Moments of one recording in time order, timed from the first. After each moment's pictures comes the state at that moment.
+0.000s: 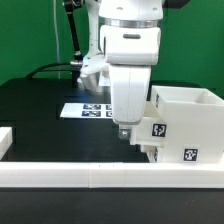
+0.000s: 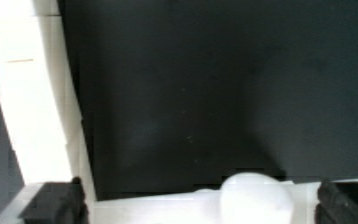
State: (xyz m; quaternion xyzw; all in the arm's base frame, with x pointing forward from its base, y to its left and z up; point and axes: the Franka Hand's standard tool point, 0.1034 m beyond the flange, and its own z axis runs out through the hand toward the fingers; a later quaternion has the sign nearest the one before) arm 0.605 -0.001 0.071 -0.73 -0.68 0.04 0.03
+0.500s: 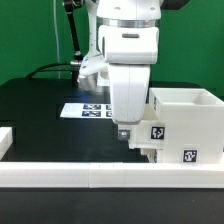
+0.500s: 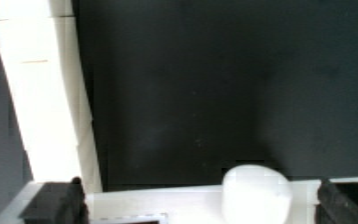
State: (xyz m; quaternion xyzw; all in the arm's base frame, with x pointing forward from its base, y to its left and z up) arm 0.607 -0.004 0.070 -0.72 -0.69 0.03 0.03
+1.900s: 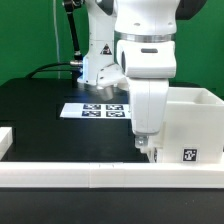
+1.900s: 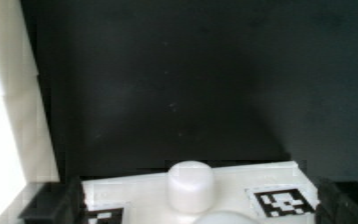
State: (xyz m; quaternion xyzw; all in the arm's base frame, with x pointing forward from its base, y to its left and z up) arm 0.596 0.024 0.054 -0.72 -0.69 0.03 0.03
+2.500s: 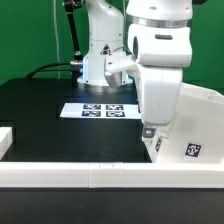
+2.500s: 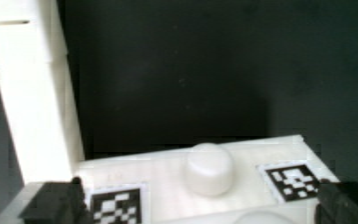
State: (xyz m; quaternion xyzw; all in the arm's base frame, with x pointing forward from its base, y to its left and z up) arm 0.610 0.037 0.079 -0.72 -0.69 0.06 0.04
